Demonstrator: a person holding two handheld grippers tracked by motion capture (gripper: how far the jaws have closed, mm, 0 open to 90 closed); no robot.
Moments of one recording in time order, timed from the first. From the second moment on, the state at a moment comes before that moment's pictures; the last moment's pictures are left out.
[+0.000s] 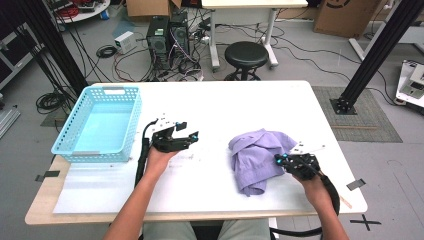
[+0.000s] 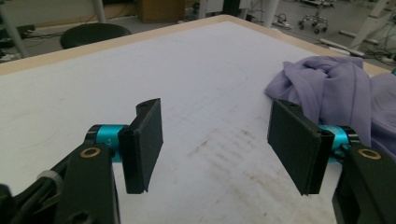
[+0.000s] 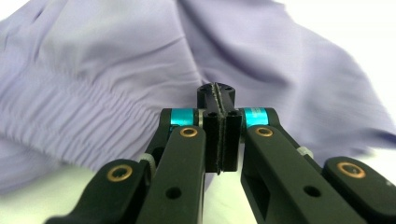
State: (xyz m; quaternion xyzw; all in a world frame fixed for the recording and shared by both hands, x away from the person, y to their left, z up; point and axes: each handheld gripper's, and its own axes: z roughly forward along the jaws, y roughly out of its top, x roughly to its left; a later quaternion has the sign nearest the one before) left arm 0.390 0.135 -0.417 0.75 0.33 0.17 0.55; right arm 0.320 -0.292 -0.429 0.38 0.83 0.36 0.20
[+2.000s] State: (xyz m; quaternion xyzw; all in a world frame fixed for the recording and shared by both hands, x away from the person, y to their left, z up) left arm 0.391 0.152 -0.419 0.74 0.35 0.18 0.55; right arm 0.371 -0.237 -0.424 0.34 0.82 0.44 0.14
